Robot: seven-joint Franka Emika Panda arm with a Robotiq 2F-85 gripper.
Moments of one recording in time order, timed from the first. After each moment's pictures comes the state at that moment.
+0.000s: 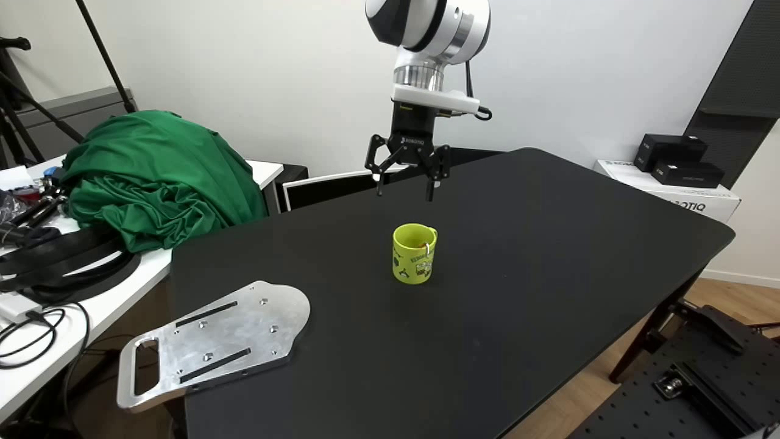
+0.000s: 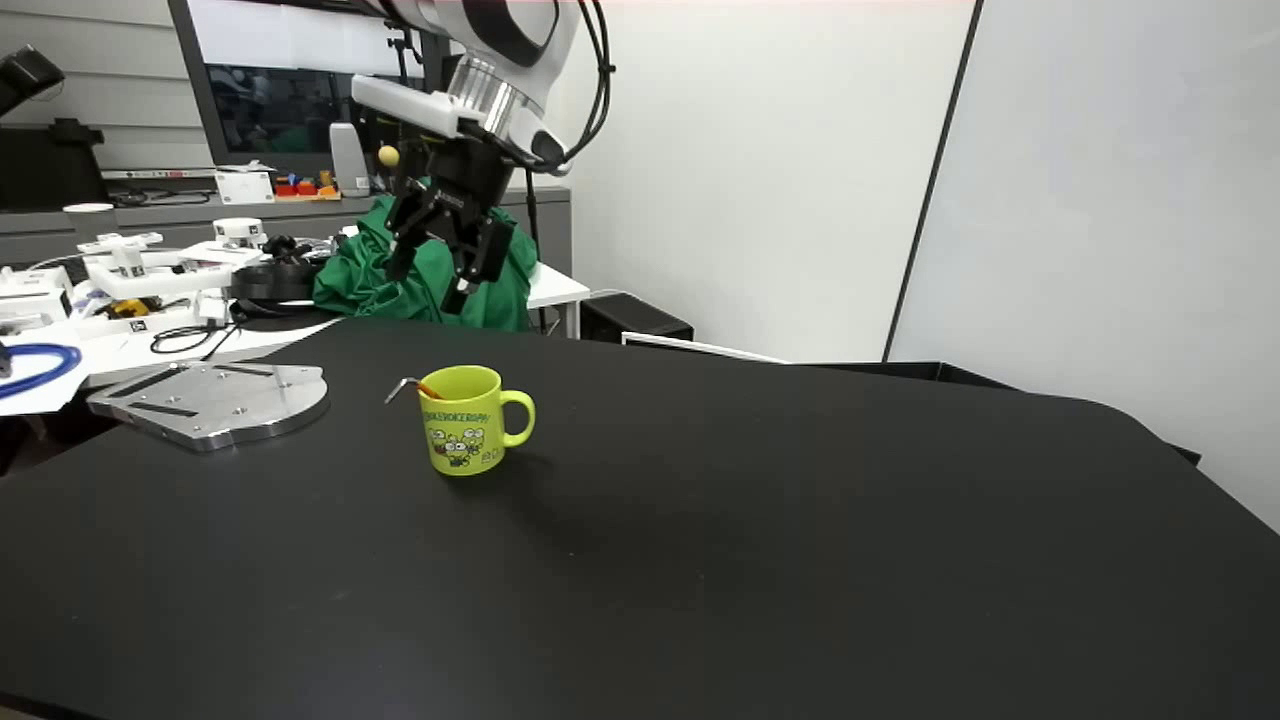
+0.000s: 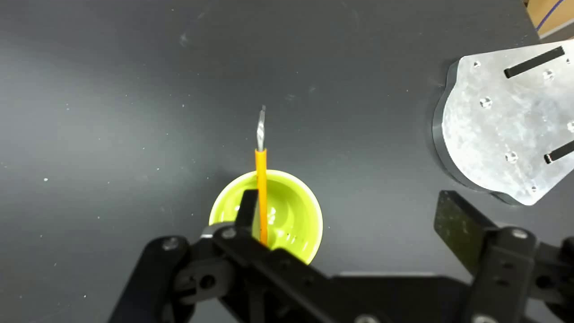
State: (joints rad) arm -0.01 0.43 0.02 -1.84 0.35 1.90 0.23
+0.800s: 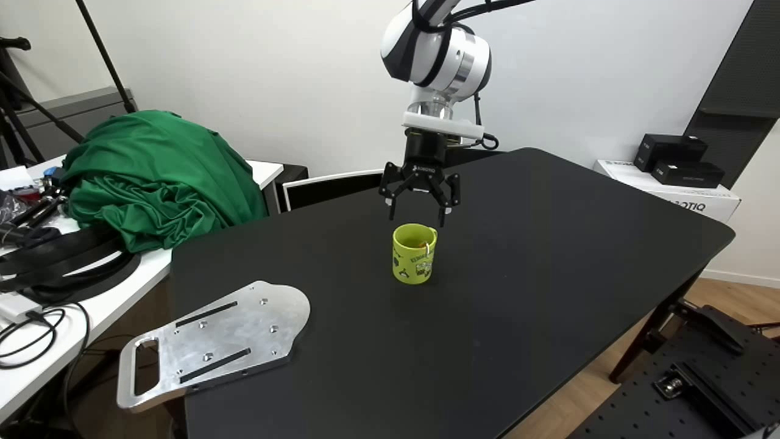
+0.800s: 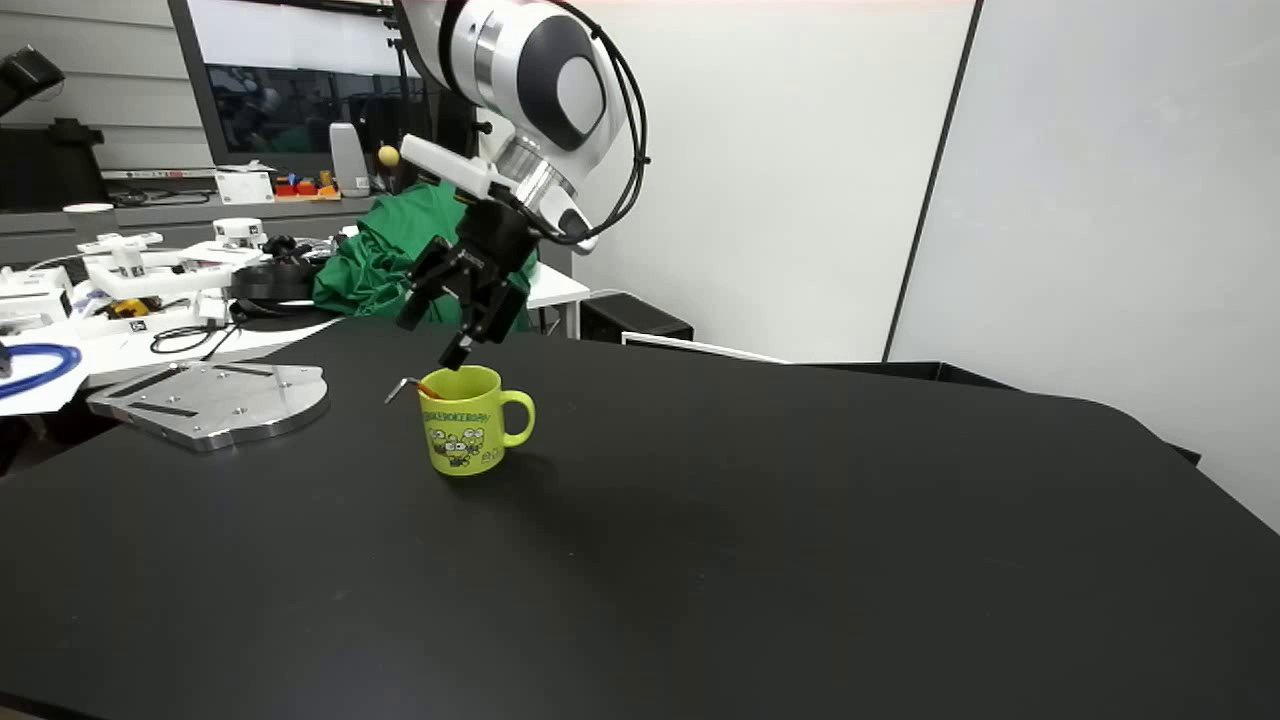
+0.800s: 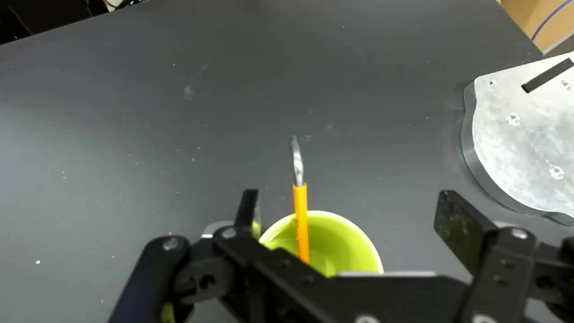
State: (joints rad) arm -0.05 0.58 0.00 -1.77 0.43 1.77 0.23
